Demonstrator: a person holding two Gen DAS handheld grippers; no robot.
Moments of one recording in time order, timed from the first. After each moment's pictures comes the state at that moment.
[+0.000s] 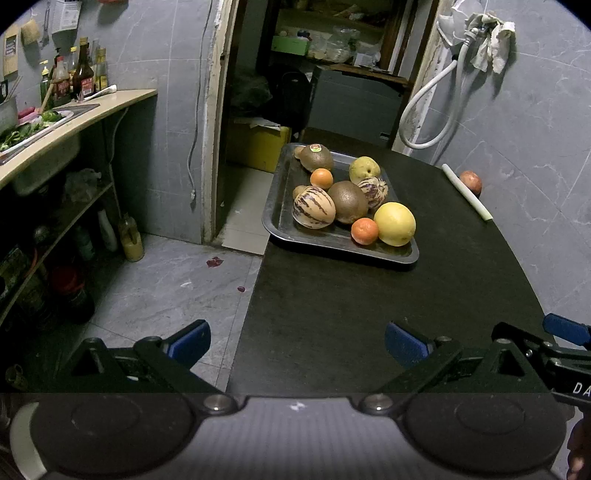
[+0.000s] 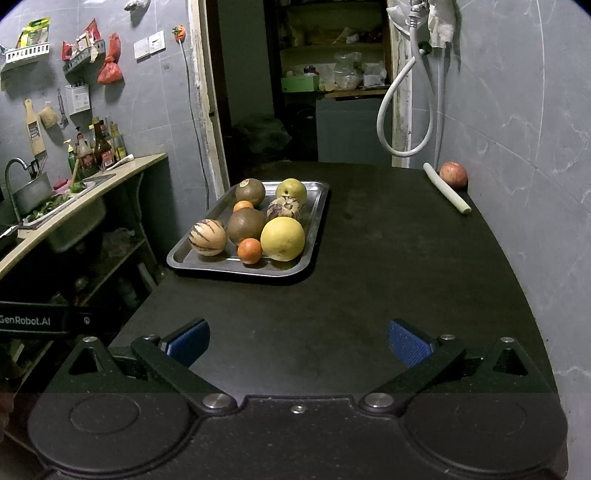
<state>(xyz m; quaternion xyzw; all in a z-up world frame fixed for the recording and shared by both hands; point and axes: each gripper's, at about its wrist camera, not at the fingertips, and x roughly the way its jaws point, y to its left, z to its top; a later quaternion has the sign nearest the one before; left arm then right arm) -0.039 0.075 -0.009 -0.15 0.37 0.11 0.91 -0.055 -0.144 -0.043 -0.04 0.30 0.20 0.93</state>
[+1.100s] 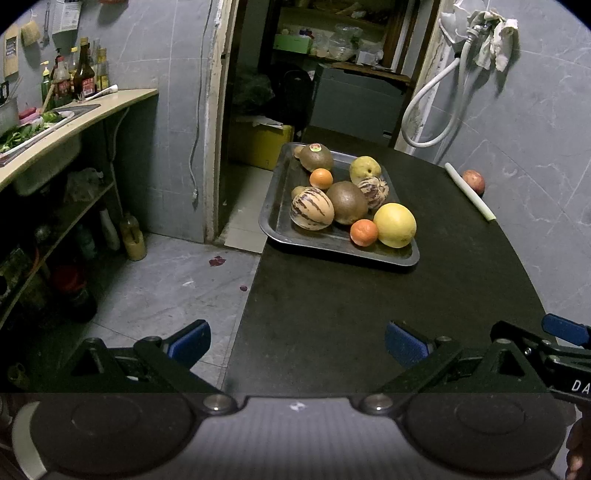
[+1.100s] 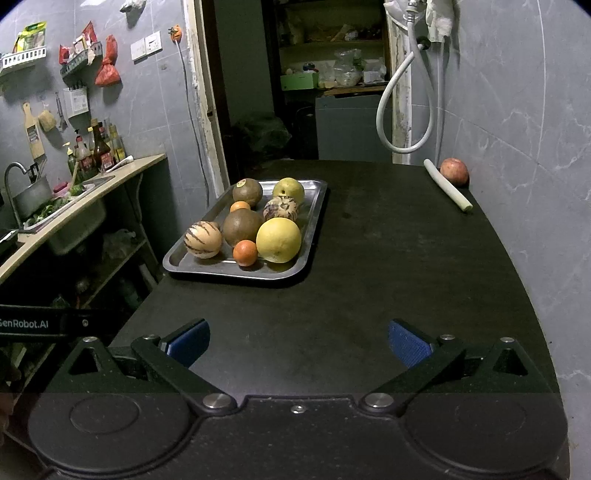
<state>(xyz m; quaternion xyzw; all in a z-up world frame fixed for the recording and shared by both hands) -0.038 0.073 -0.009 -0.15 0.38 0.11 0.91 -0.053 -0.144 -0.042 -0.03 0.31 0.20 0.93</state>
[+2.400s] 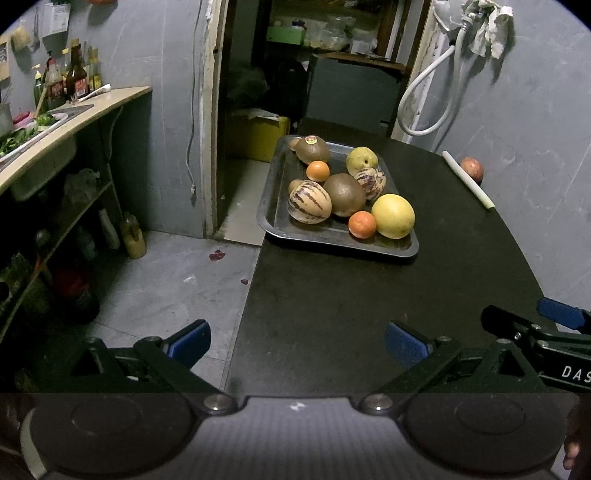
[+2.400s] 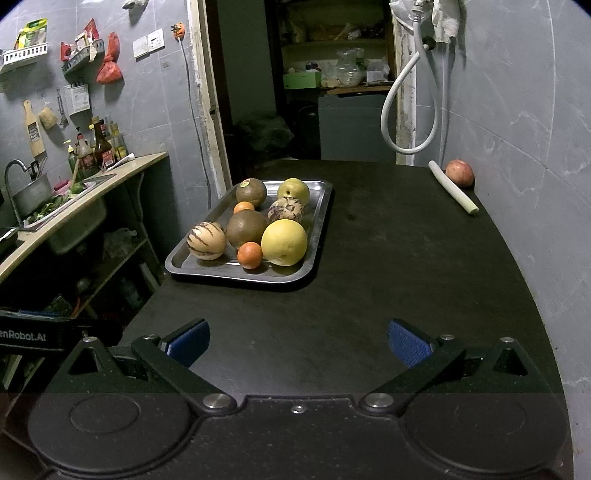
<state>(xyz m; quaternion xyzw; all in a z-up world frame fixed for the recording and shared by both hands) -0.034 0.073 -0.005 -0.14 0.39 0.11 0.90 -0.052 -0.140 -0.041 -0.03 0.31 0.20 0.93</state>
